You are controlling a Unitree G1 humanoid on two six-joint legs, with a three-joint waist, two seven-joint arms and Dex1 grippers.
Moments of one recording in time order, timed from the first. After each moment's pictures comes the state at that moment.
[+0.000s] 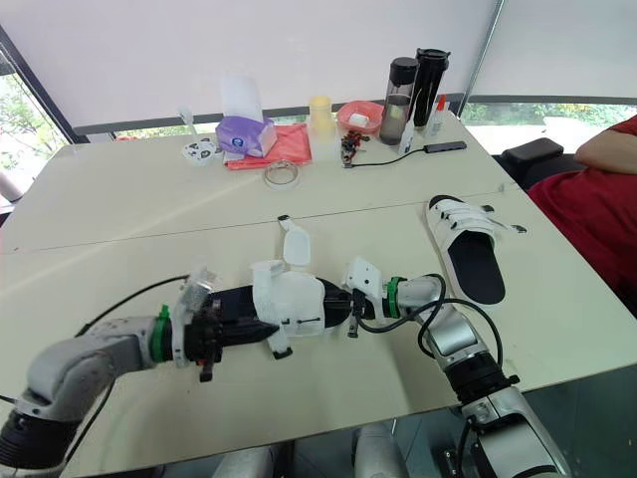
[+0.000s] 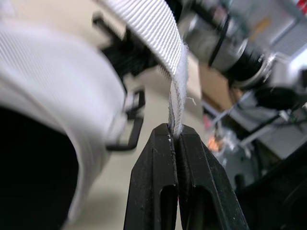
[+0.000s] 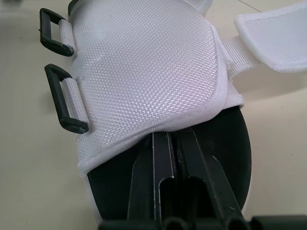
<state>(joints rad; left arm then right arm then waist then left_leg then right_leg) -0.16 0.65 0.05 -0.35 -0.95 0.87 -0.93 -0.43 -0.45 0.29 0.20 0.14 0.10 1.08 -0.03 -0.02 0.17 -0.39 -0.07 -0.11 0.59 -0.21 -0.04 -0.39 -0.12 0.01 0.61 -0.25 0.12</state>
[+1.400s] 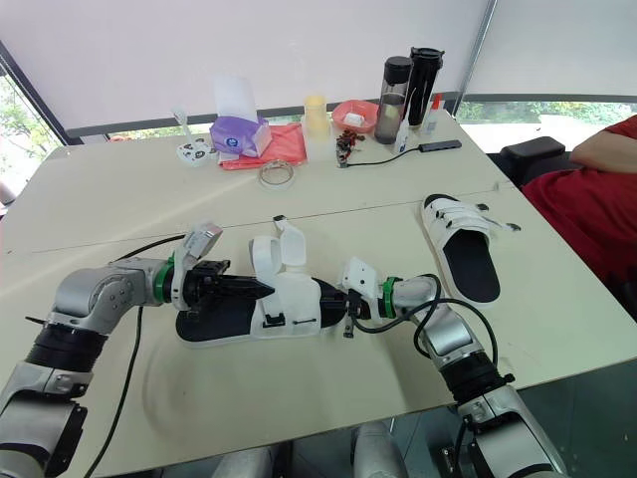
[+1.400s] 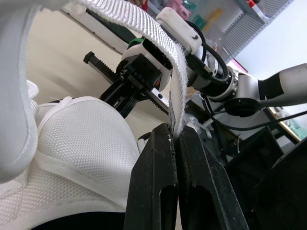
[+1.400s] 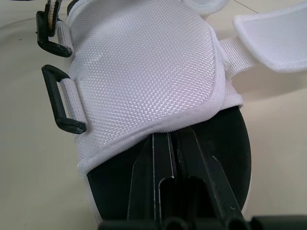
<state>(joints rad) -0.54 0.66 -0.10 0.07 -0.73 0.89 -1.33 -0.44 -0.44 0.31 0.20 0.14 0.10 1.07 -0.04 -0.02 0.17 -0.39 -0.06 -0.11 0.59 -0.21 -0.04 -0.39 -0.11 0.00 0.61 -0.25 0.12</state>
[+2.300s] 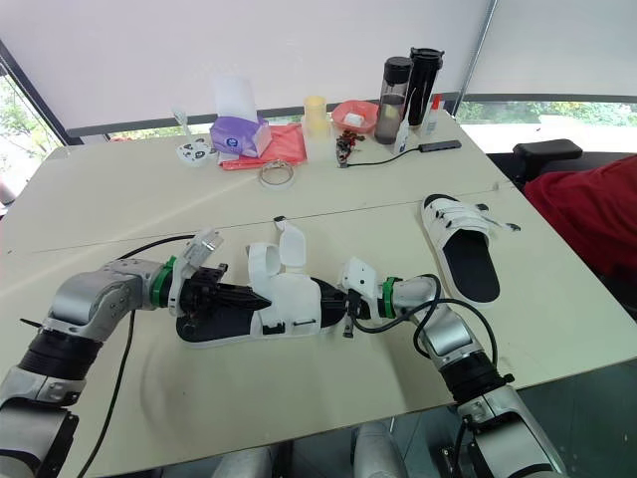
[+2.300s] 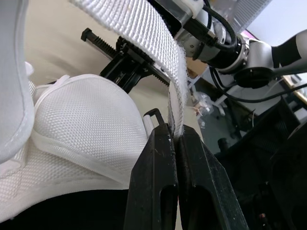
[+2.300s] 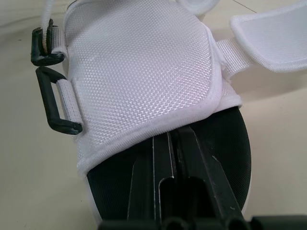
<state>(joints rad) -0.50 0.70 -0.15 0.04 -0.61 0.77 -1.38 -0.44 -0.43 0.31 0.21 0.14 0.10 1.07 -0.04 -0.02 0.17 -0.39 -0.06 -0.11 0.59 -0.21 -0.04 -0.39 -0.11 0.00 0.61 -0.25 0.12</state>
